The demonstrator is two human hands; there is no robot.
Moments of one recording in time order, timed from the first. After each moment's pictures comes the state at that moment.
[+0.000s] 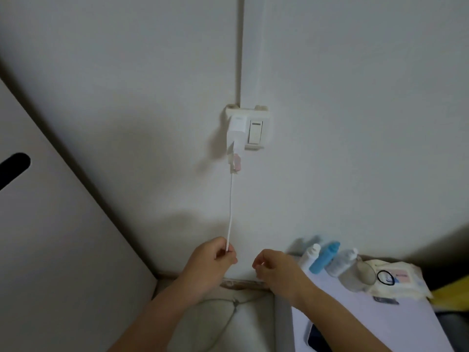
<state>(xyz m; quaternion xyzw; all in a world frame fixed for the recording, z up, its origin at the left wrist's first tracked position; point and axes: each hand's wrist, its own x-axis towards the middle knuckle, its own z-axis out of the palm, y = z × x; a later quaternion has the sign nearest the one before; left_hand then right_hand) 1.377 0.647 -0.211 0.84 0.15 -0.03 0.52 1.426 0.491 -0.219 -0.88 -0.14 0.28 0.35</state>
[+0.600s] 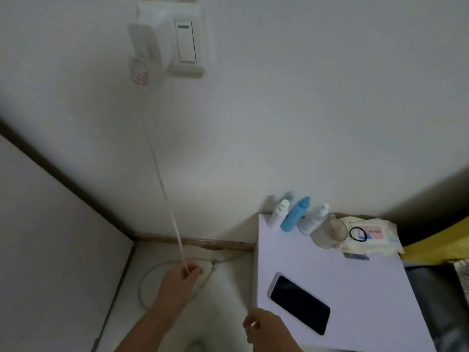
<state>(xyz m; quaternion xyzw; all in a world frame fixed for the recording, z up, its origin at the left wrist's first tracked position) 1.338 0.564 -0.386 0.73 0.37 -0.05 0.58 1.349 0.373 -0.362 -0.84 -0.02 0.45 0.30</state>
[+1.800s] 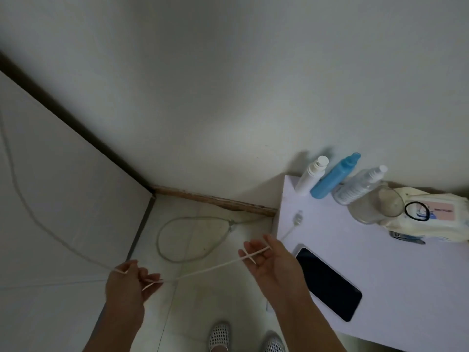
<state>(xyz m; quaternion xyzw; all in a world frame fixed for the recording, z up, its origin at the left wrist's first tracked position) 1.268 0.593 -0.445 0.45 0.60 0.14 0.64 1.398 0.397 -0.445 -0.30 0.37 0.35 0.81</state>
